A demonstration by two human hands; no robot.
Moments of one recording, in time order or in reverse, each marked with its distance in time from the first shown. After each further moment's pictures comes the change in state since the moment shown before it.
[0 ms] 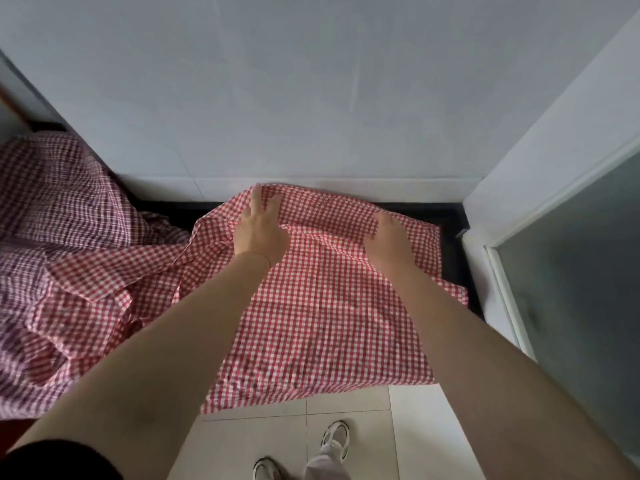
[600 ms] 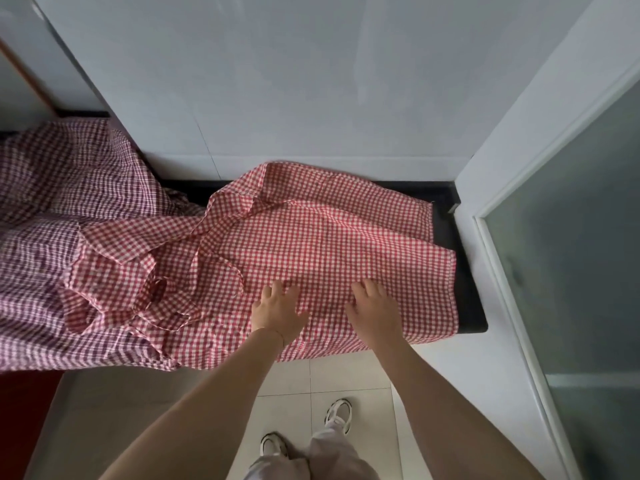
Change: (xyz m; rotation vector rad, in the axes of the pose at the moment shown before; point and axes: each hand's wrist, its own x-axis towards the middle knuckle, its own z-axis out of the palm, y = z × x) left_hand -0.172 -0.044 0.073 0.160 -0.344 0.044; right_hand -0.178 0.046 0.066 -0.345 -0.197 -0.167
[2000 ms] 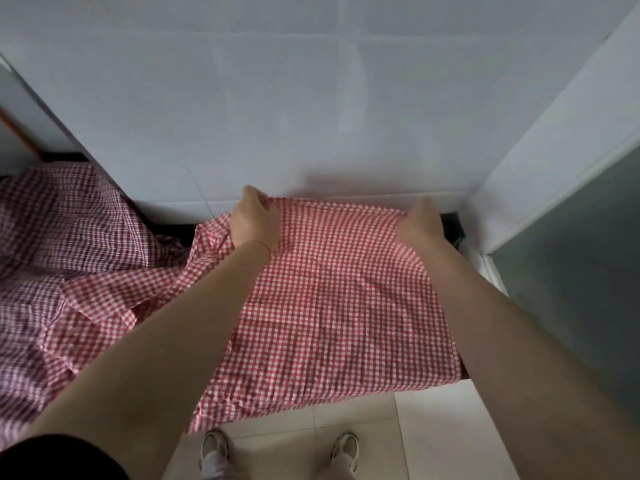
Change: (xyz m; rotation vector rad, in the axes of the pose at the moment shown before) left_hand 0.140 0.009 -0.192 -0.656 0.582 -0.155; right_hand 0.170 0.020 -0.188 0.449 0.084 0.482
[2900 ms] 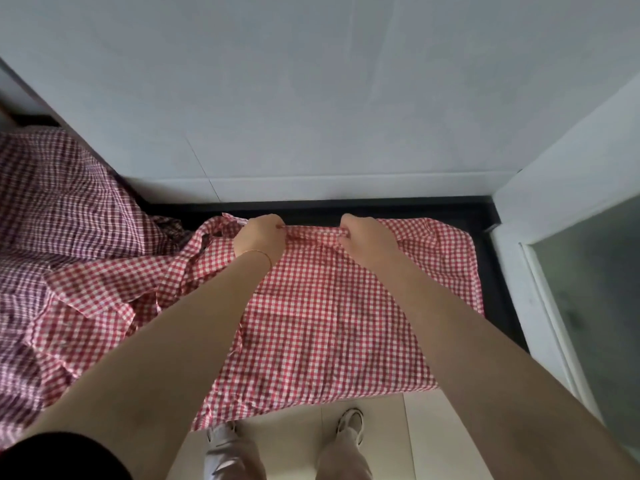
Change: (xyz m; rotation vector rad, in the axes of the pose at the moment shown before) left_hand 0.018 -0.078 0.038 0.426 -0.414 -0.007; right_hand -0.011 -0.034 0.127 -0.373 -0.153 -0.562
